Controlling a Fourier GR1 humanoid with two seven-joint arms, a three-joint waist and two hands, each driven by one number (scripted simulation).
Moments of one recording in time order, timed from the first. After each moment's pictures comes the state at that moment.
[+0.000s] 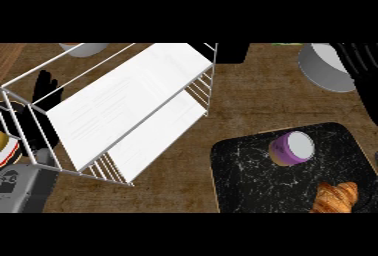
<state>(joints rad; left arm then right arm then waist) -0.26 0.34 0.04 -1.34 0.24 0.35 0.00 -0.39 -0.51 -0.01 -1.72 -0.35 0.06 0.13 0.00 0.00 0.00</state>
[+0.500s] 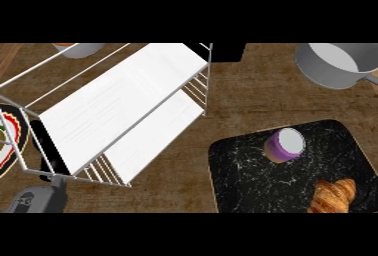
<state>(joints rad) -0.13 0.32 -0.06 -1.29 0.28 0.20 0.14 -0.19 -0.69 -0.22 -1.48 -0.26 0.13 0.04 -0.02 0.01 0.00</state>
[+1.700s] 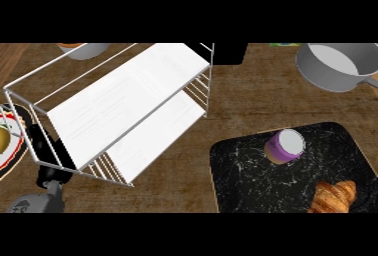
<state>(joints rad) -0.07 0.32 -0.06 -1.34 0.29 0.11 0.20 -0.06 -0.90 -0.20 -1.70 -0.39 0.49 0.26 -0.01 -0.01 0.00</state>
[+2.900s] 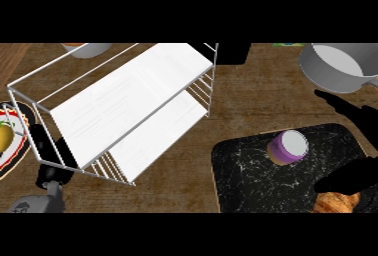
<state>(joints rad) -0.06 0.29 -0.03 -1.37 0.25 0.08 0.24 -0.25 -0.72 0.15 -1.93 -0.04 0.30 0.88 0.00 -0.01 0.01</state>
